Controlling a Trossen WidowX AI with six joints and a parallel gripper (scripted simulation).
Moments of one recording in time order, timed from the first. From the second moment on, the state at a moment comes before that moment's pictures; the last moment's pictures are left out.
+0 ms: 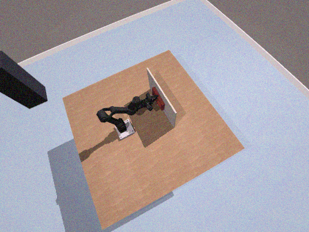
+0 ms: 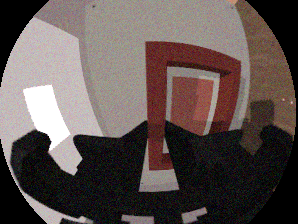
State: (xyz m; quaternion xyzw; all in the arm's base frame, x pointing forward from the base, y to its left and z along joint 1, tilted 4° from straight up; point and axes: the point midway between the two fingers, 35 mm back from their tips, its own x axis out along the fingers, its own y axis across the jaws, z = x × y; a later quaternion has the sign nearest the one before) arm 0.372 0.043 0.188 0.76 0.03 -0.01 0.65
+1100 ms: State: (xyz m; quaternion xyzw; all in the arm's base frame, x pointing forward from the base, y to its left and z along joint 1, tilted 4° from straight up) arm 0.372 0.048 0.188 0.76 0.03 -0.01 0.65
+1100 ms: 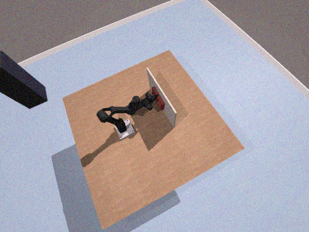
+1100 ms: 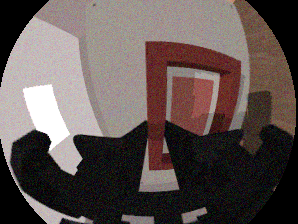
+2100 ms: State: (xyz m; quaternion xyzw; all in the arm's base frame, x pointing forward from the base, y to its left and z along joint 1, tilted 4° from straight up) arm 0.373 0.050 0.183 0.76 0.03 -0.01 0.65
